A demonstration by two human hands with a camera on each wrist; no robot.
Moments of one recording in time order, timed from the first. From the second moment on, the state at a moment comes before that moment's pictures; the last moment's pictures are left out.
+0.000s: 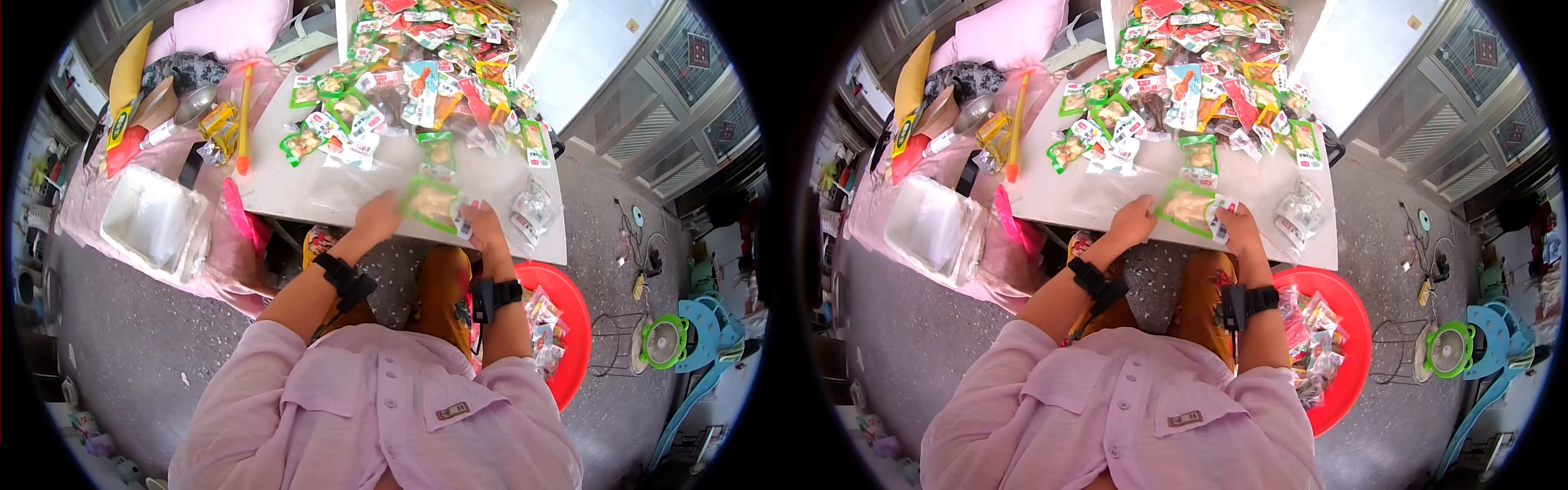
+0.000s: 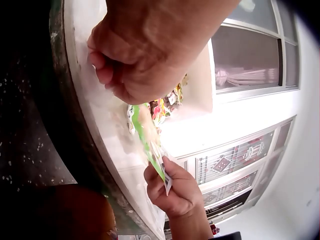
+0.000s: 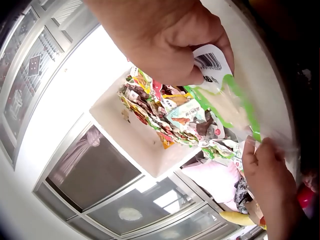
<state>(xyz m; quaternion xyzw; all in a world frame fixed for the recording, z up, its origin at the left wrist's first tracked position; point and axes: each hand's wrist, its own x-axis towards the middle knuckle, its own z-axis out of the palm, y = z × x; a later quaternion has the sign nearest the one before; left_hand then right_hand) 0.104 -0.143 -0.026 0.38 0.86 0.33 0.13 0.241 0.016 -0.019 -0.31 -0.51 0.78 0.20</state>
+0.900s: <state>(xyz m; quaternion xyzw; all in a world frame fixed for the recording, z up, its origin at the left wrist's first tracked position) 0.119 -0.146 -0.035 0.43 0.84 0.32 0.03 0.204 0.001 -0.031 -0.30 -0.72 0.62 0.07</state>
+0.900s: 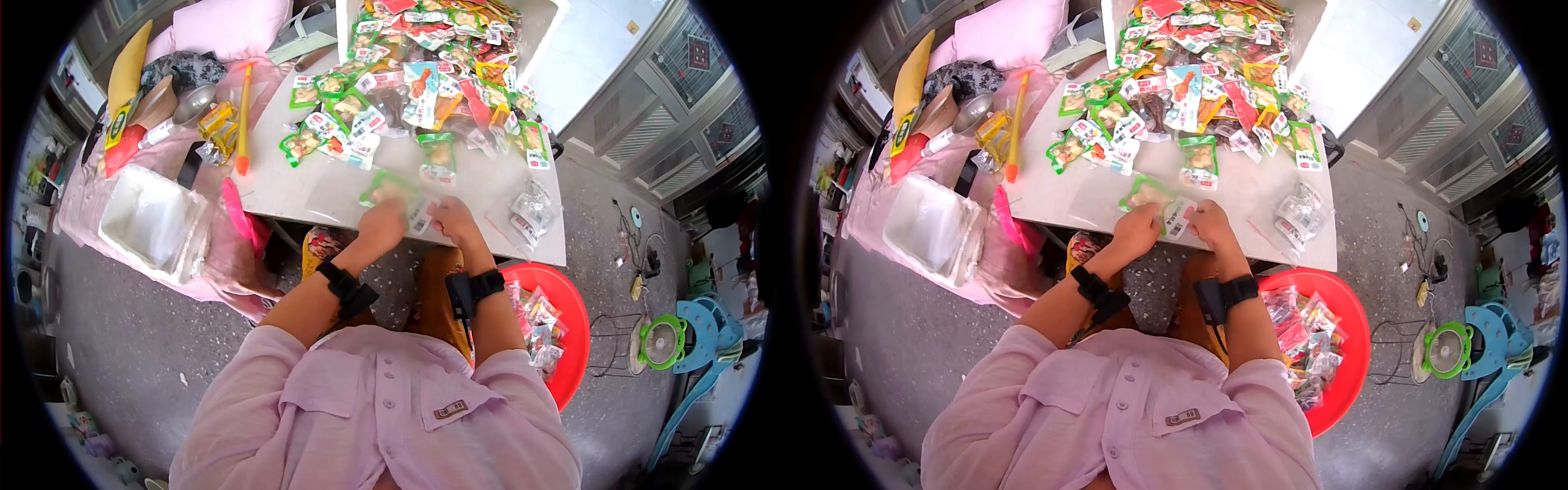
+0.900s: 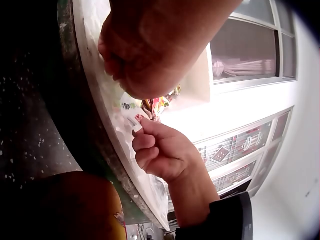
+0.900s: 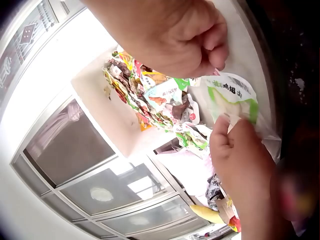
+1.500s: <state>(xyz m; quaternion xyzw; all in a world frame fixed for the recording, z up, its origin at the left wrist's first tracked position) 0.098 -0.150 -0.003 0.44 0.82 0.35 0.09 0.173 -0.024 -0.053 -0.30 -0.60 0.69 0.28</state>
